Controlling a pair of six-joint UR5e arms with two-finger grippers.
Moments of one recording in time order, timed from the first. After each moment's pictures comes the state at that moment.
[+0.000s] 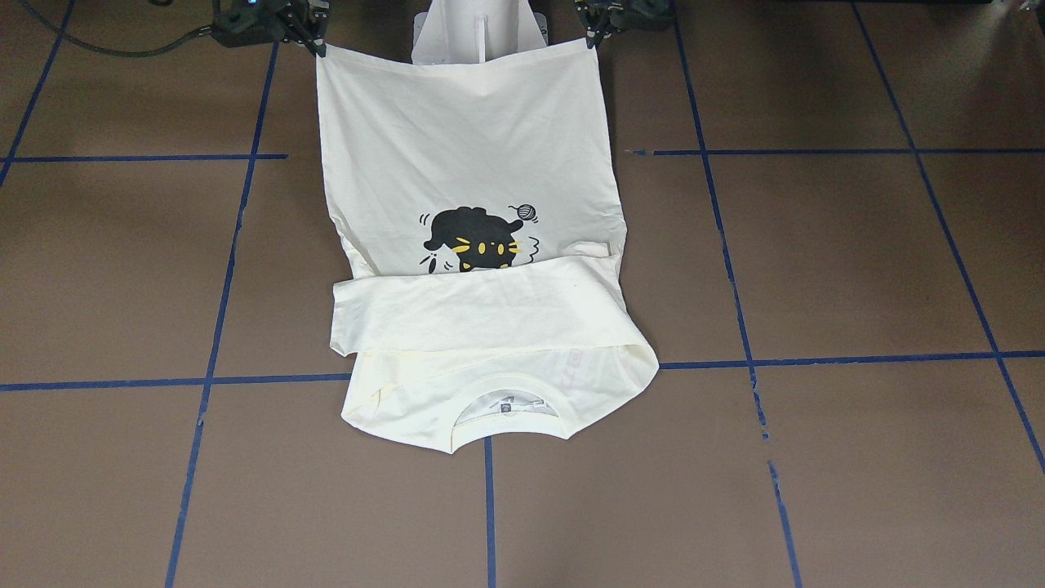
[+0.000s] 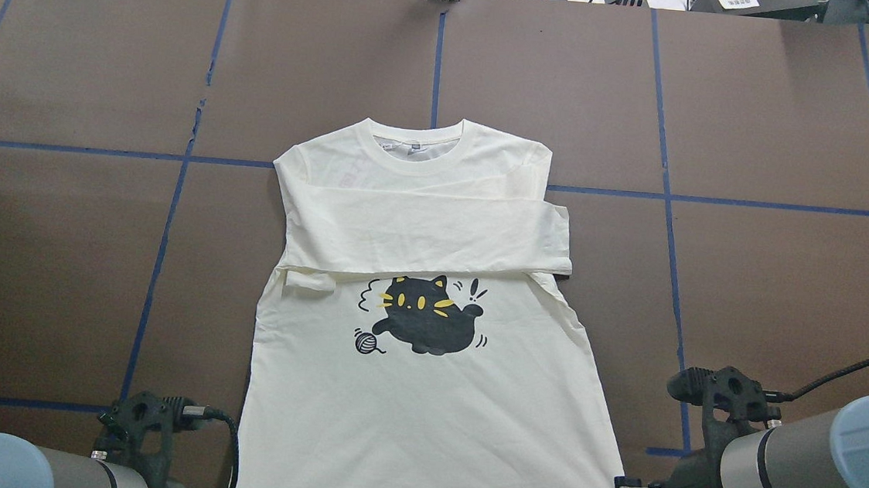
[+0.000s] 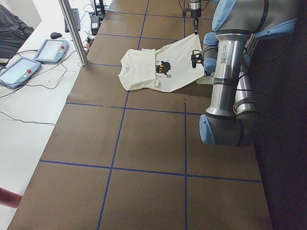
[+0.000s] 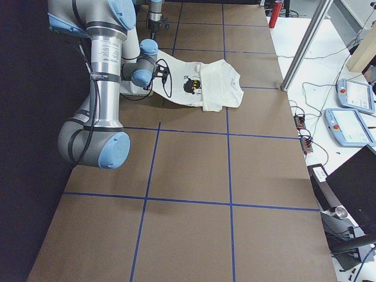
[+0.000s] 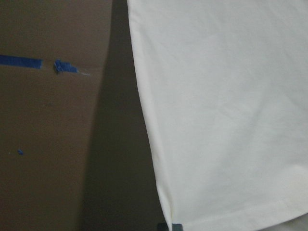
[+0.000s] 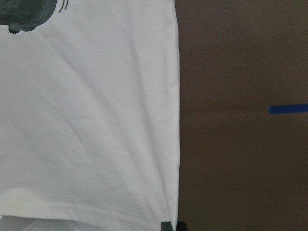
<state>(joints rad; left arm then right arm) -0.03 -1.66 -2.38 -1.70 -1.73 -1.65 0.22 -1.68 2.43 -1.33 1.95 1.55</state>
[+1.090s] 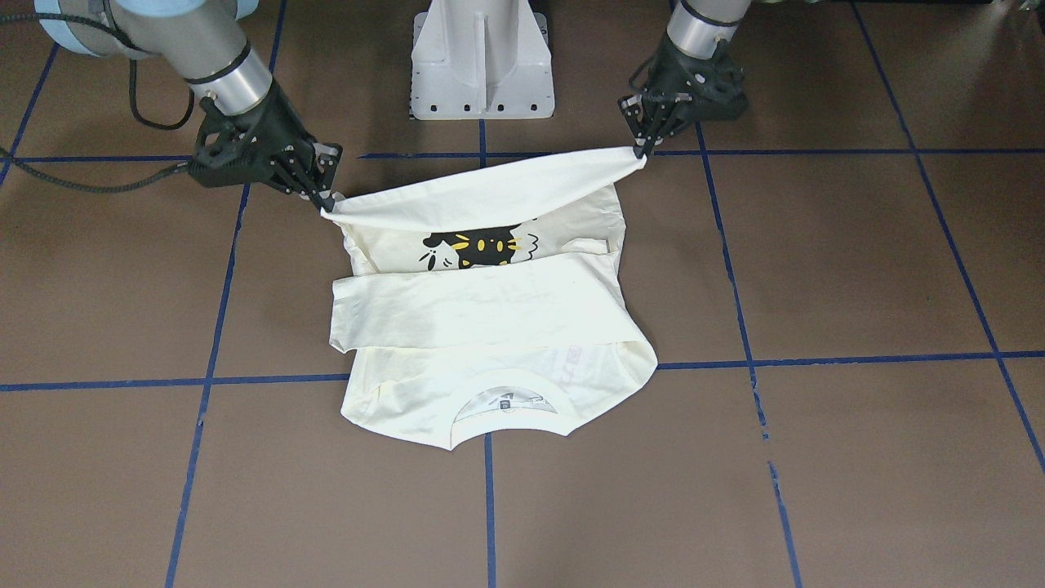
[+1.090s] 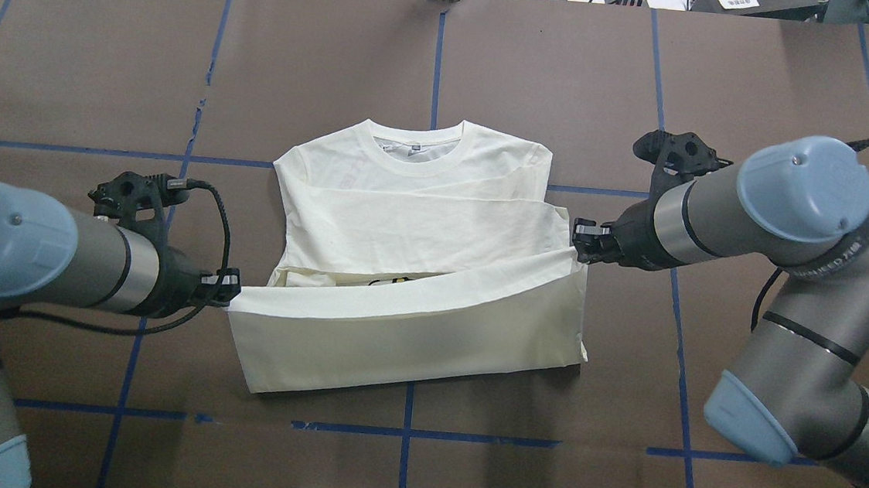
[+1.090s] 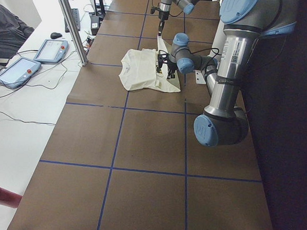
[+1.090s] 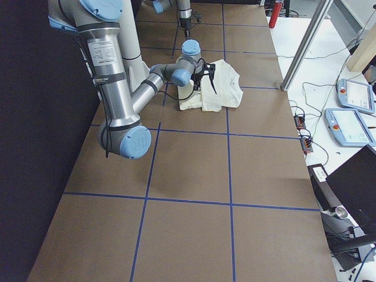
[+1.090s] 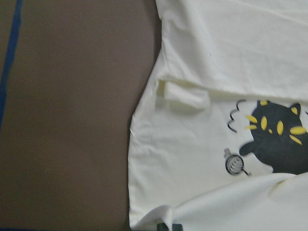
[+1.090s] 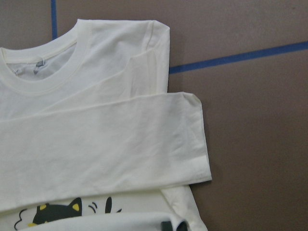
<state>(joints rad) -0.52 -1.79 -2.12 -1.71 -1.81 -1.45 0.67 -1.26 1.97 -1.33 1.96 1.32</state>
